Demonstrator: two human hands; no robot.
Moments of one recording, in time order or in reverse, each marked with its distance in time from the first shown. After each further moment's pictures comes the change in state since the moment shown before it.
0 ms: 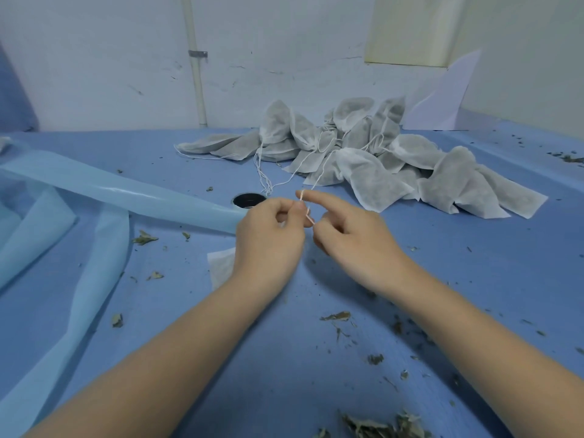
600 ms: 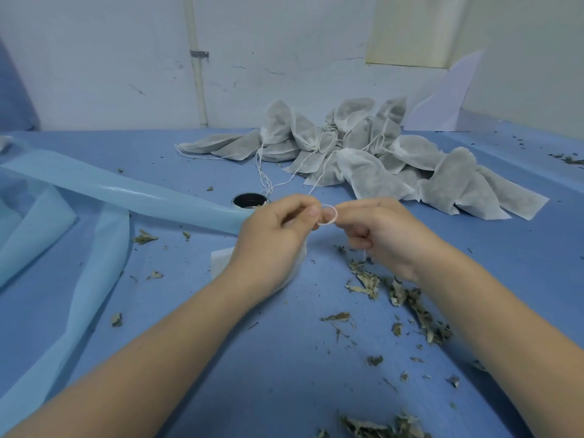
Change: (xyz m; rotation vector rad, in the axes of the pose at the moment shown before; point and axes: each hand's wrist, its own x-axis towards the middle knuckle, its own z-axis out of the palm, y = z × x) left_hand -0.005 0.003 -0.008 -0.304 -0.258 0.074; right_hand 0.010 0.012 -0.027 0.470 -0.111 0.295
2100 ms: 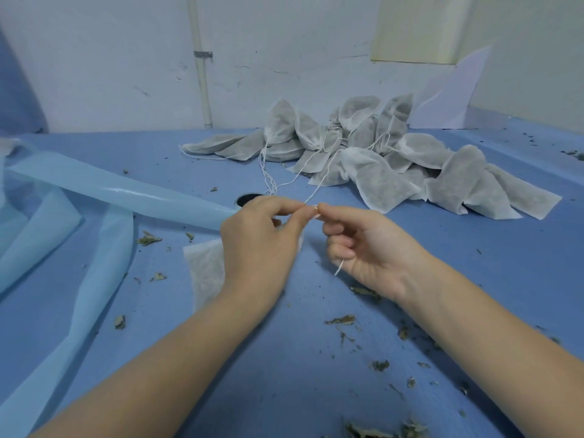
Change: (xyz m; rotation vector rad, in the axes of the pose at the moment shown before) left_hand -0.005 0.004 0.001 0.435 0.383 0.071; right_hand 0.002 0.006 0.026 0.686 0.033 0.227
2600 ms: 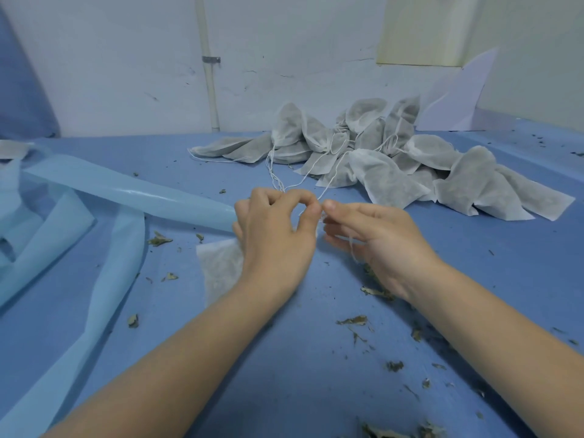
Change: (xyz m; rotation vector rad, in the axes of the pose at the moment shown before) left_hand 0.004 -0.004 0.004 0.196 -0.092 -0.007; right_hand 0.003 0.007 -0.007 -0.310 0.054 -0.276
